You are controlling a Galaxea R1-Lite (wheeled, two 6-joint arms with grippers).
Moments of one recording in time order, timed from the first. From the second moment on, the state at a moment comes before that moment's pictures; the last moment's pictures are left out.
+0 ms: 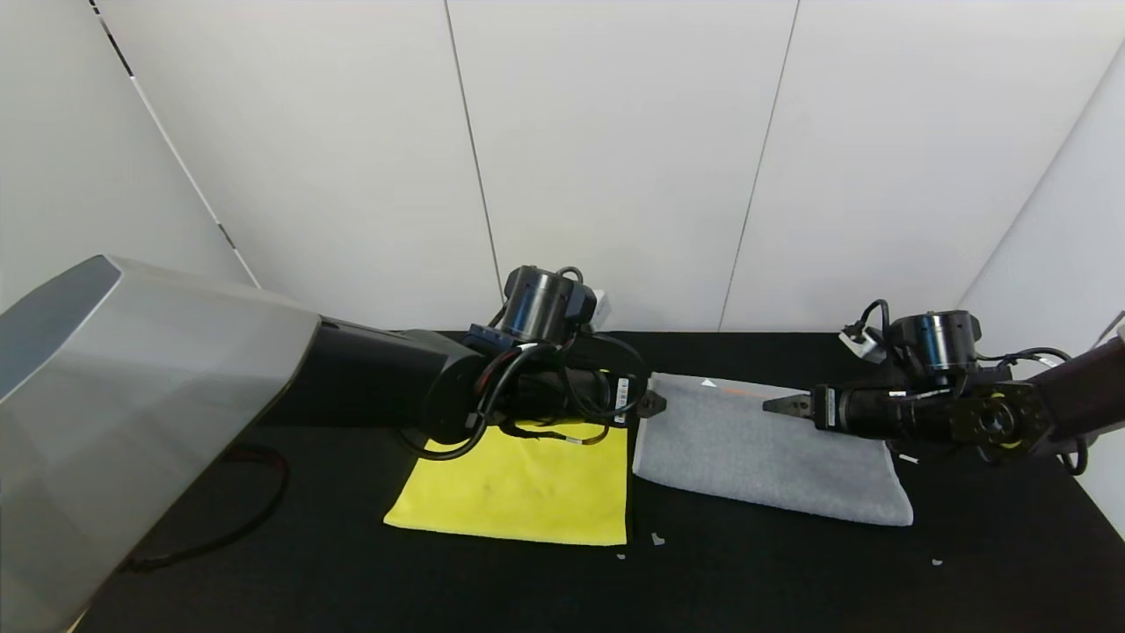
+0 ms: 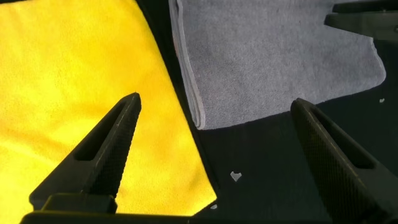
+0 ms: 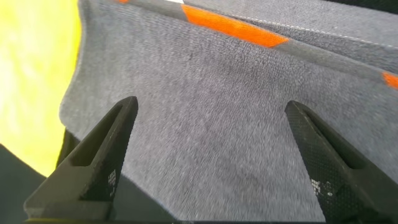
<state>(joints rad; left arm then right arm) -0.61 2.14 -1.47 -0.09 -0.07 -0.26 0.05 2.11 -1.08 -0.36 0.43 0.22</state>
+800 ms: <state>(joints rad) -0.61 2.12 -1.47 -0.09 -0.07 -0.27 -0.14 1.94 -0.91 -0.28 0.44 0.16</state>
